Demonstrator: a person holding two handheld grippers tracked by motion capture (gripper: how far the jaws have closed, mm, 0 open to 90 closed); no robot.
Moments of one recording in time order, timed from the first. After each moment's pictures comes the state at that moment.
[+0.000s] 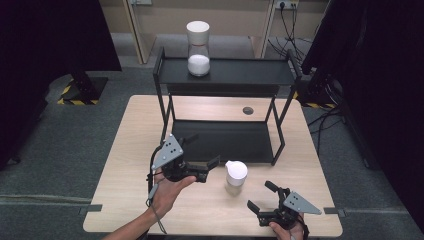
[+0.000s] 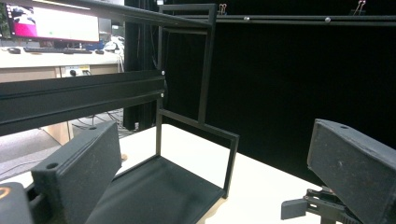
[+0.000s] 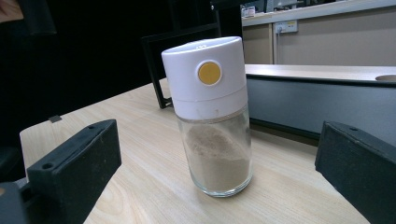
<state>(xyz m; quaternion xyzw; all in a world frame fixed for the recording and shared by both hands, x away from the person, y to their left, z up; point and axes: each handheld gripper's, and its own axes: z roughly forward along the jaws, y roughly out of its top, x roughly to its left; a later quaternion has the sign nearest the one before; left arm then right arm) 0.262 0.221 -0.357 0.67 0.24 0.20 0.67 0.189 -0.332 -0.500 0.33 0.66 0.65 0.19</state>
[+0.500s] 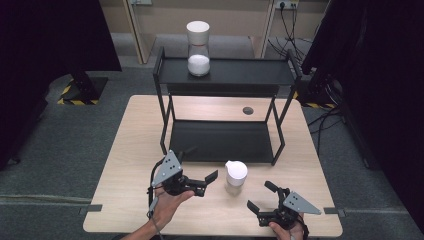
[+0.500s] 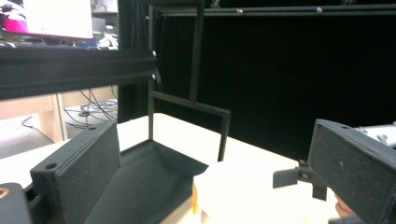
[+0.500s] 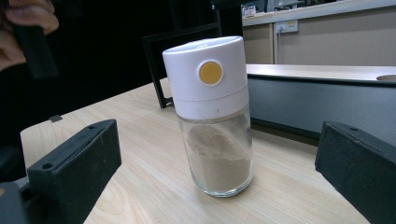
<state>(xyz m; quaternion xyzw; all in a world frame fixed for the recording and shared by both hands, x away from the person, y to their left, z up) 0.250 0.224 -0.404 0.67 0.24 0.19 0.68 0.190 -0.332 -0.500 0.33 0.66 0.65 0.19</state>
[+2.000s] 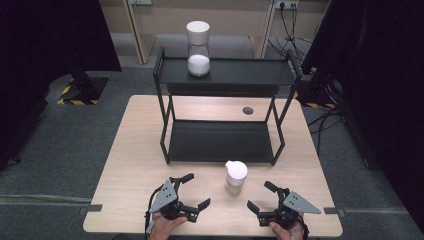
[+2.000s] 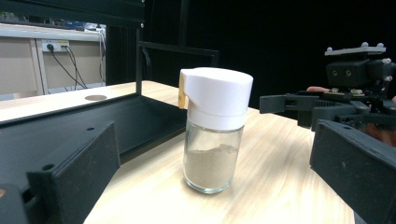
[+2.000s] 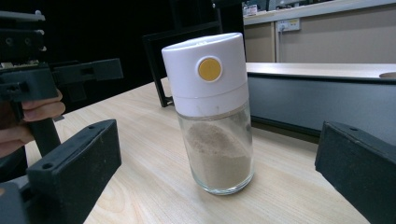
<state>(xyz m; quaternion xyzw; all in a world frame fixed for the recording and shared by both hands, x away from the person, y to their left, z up) 0.229 0.248 -0.492 0.68 0.23 0.16 0.68 0.191 -0.334 -0.502 0.33 0.66 0.65 0.18</state>
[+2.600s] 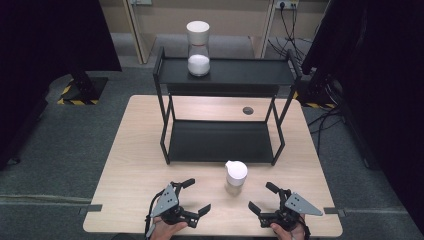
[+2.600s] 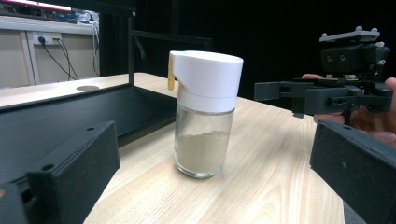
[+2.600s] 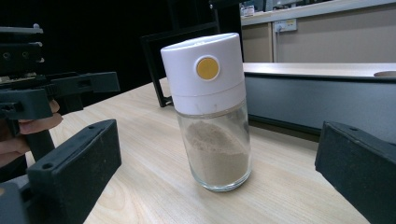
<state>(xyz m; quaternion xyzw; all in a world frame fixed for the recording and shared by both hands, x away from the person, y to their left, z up) 0.226 0.249 -0.498 0.69 0.23 0.16 0.67 0.186 -0.335 -0.502 0.33 0.66 0.65 0.19</state>
